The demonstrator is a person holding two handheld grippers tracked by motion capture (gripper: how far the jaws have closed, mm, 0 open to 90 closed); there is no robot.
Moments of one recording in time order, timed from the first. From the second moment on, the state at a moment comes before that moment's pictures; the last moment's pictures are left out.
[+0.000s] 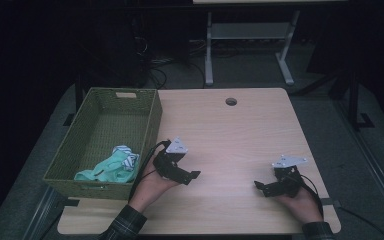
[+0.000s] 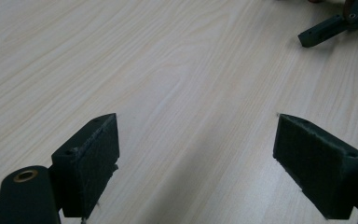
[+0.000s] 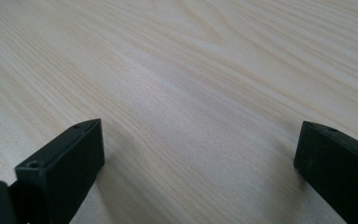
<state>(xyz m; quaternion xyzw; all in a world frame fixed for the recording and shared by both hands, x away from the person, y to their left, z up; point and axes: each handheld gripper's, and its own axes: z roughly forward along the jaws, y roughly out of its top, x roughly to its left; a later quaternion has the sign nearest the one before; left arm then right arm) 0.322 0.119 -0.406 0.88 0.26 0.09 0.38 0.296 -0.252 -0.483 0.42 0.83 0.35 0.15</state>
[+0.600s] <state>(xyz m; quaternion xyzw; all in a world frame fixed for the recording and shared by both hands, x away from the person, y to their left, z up) 0.323 0.123 -0.378 0.89 0.25 0.09 0.38 0.296 -0.252 -0.483 0.42 0.83 0.35 0.15</state>
